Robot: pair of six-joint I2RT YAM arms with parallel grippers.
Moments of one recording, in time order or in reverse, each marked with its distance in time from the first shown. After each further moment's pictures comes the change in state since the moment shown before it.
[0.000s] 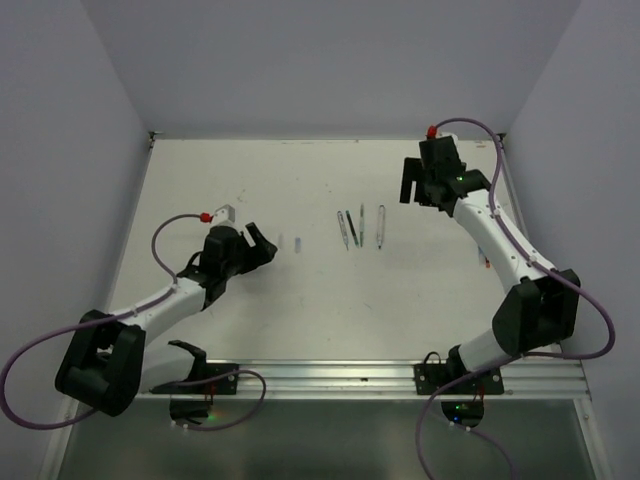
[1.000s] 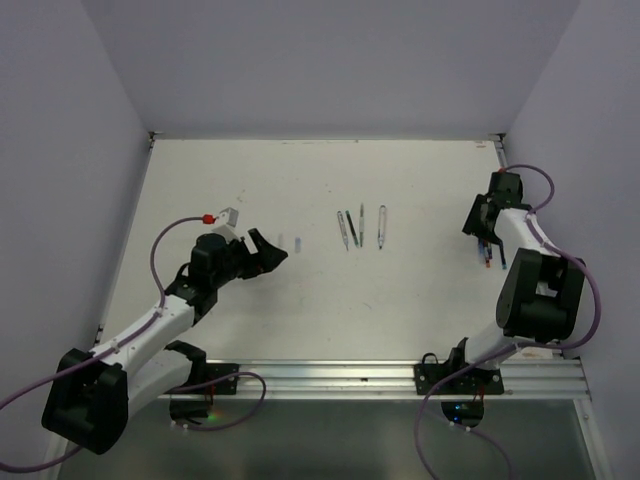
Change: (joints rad) left arm 0.000 -0.245 -0.076 0.004 0.291 -0.005; right arm -0.494 0.052 -0.371 0.252 -0.133 -0.100
